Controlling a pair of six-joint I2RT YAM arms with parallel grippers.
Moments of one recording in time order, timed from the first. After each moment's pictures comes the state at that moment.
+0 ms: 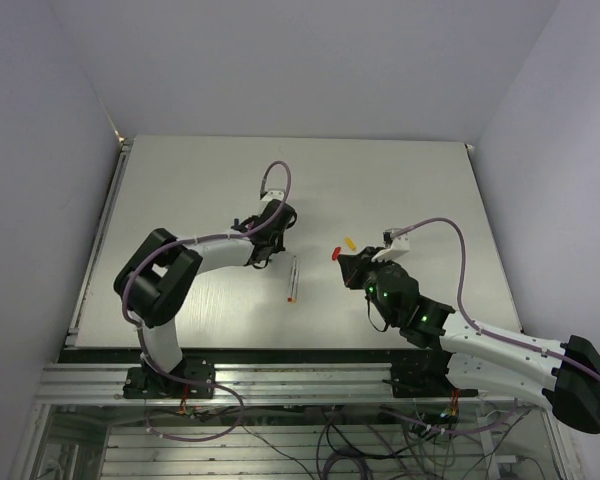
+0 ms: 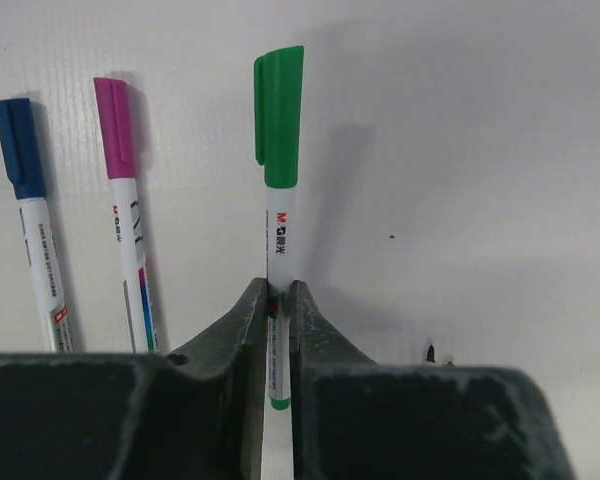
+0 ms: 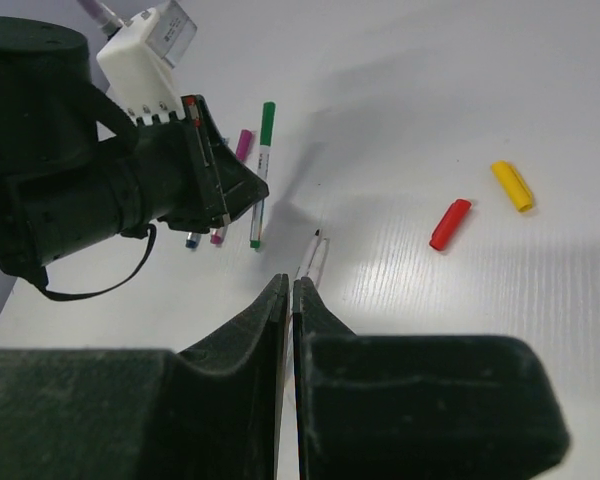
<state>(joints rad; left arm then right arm) -0.67 1.78 1.00 -0.02 -0.41 -0.45 0.97 0.90 0.41 0.26 0.57 0.65</state>
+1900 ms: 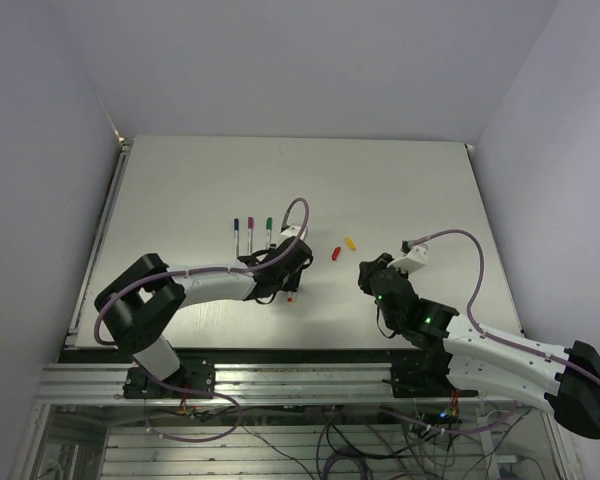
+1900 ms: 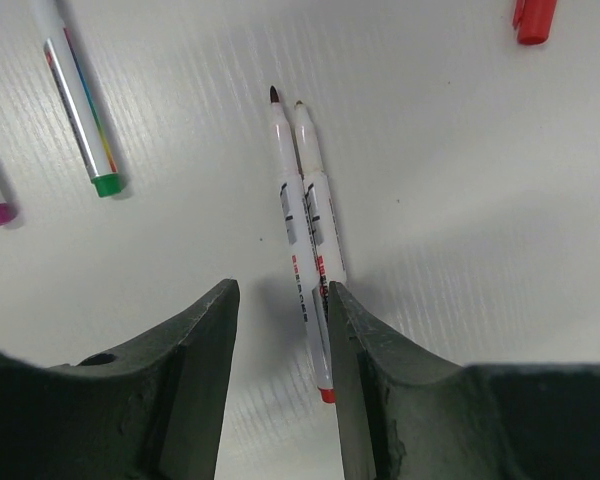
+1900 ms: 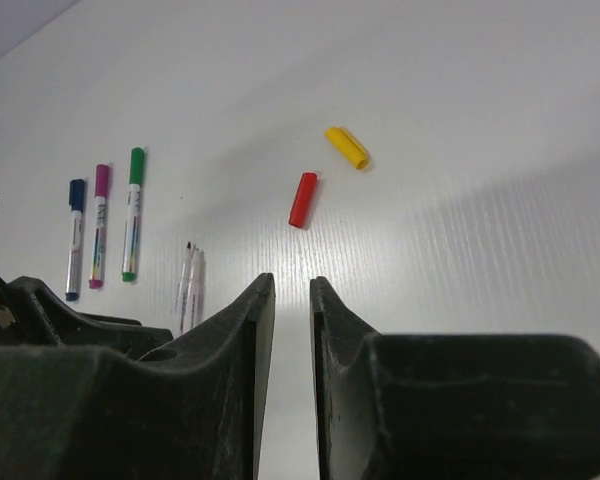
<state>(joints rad) -0.93 1.62 0.85 -0.12 -0.38 -0.51 0.95 0.86 0.39 -0.02 0.81 0.87</state>
